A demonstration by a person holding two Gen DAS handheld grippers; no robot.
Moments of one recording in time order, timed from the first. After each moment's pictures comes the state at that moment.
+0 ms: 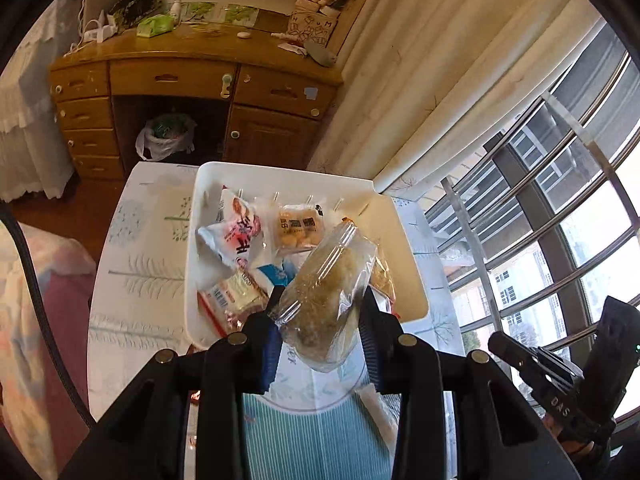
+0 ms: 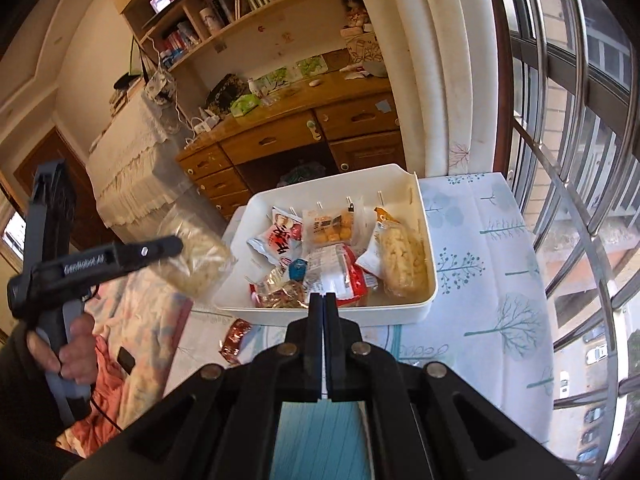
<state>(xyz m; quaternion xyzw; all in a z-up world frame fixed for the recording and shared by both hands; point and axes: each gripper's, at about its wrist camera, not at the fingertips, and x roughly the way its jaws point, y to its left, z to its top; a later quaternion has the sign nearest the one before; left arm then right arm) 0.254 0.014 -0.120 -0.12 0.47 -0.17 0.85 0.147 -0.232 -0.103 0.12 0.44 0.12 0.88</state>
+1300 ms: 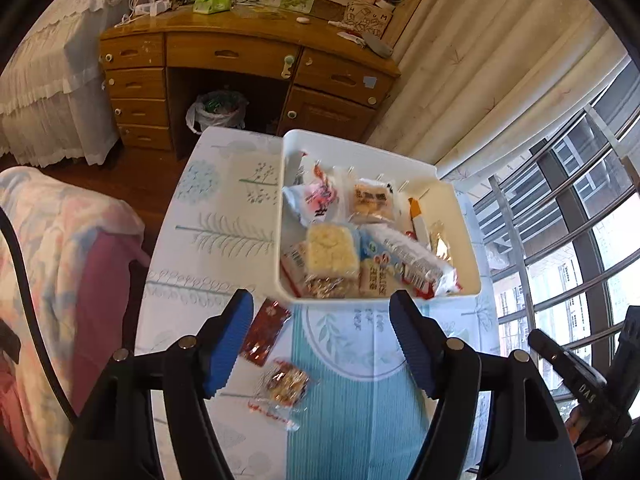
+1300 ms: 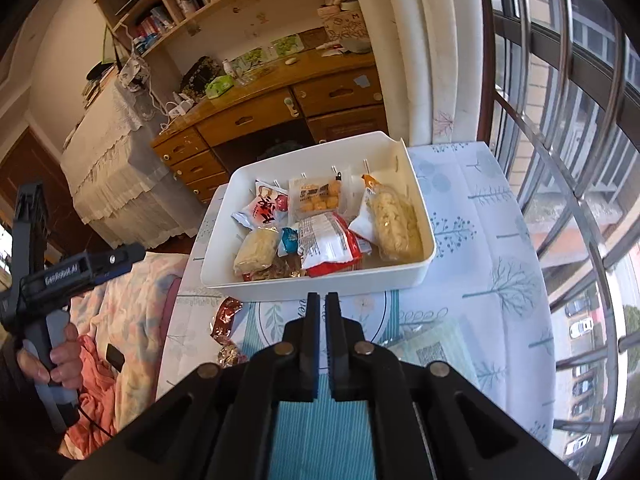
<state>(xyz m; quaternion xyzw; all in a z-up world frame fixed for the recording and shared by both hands) 0.213 0.092 -0.142 -0.13 0.51 -0.10 0.85 0.127 -0.206 -0.107 0.14 0.48 0.07 0.87</state>
